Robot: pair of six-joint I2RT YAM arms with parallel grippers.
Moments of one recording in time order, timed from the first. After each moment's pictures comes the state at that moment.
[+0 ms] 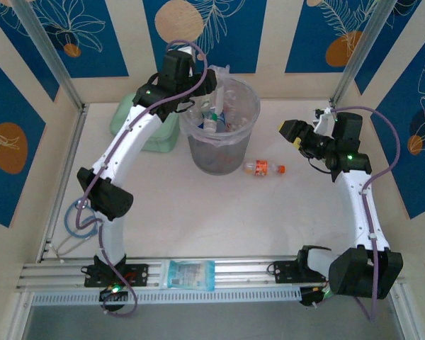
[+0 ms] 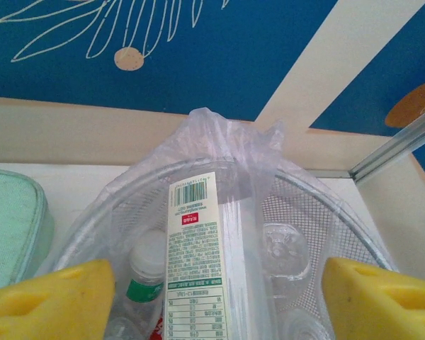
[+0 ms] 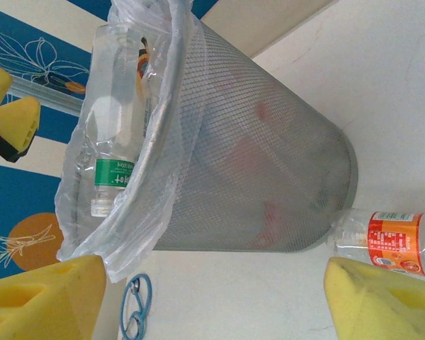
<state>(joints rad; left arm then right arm) -0.56 1.99 2.31 -0.76 -0.14 -0.47 -0.13 1.15 1.09 -0.51 -0.75 0.60</state>
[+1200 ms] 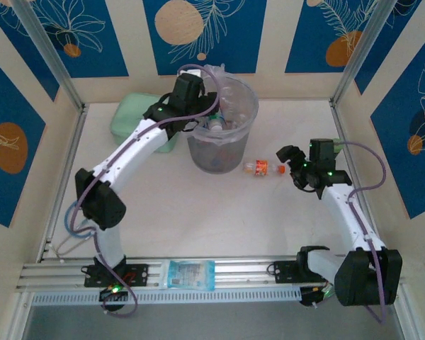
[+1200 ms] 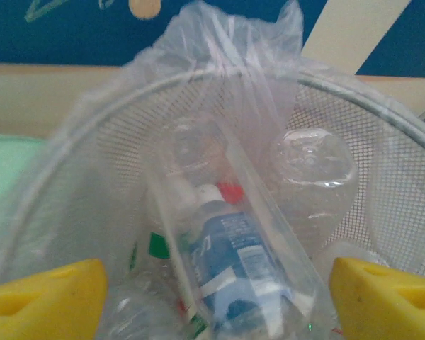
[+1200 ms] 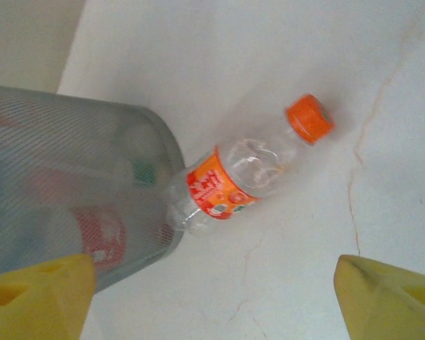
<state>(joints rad) -0.62 1.84 1.92 -0.58 -0.26 -0.39 0.02 1.10 0.80 -0.53 -0.23 0.97</state>
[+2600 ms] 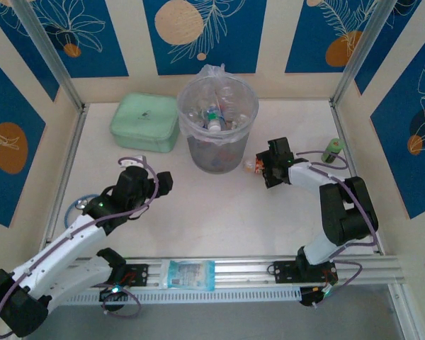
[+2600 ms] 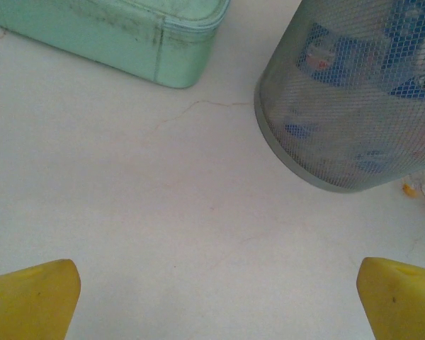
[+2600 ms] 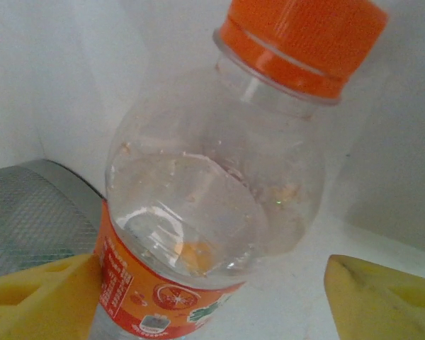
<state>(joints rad) -0.62 0.86 0.69 -0.50 -0.29 -0.65 0.26 1.58 0.84 -0.24 -0.02 1.47</state>
